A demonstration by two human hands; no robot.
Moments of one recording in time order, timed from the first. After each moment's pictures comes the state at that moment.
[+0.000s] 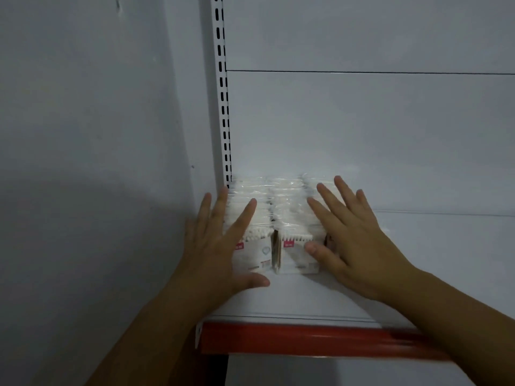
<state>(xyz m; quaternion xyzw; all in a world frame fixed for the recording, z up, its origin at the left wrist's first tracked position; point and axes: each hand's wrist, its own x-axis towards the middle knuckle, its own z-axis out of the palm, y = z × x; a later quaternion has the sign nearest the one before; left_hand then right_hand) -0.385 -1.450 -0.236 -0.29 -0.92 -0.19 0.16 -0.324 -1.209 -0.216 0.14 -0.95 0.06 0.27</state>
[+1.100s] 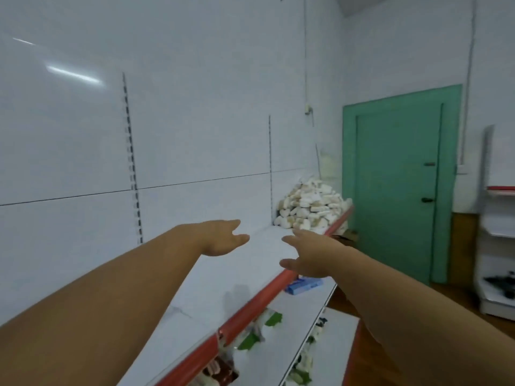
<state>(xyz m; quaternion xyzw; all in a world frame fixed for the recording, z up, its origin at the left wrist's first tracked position) -0.157 -0.870 -0.060 -0.66 -0.75 -0.01 -0.01 0.050 -0.791 -0.104 -0.44 -0.90 -0.05 0.06</state>
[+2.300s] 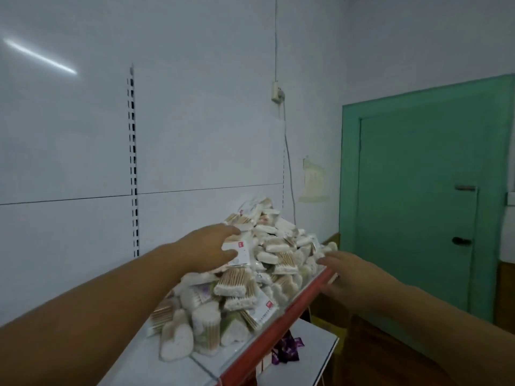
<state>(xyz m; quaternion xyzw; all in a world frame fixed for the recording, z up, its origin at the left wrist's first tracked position) -0.022 -0.146 -0.072 -0.69 -0.70 -0.12 0.08 0.265 -0.071 -0.116 -0.42 -0.89 -0.01 0.16</state>
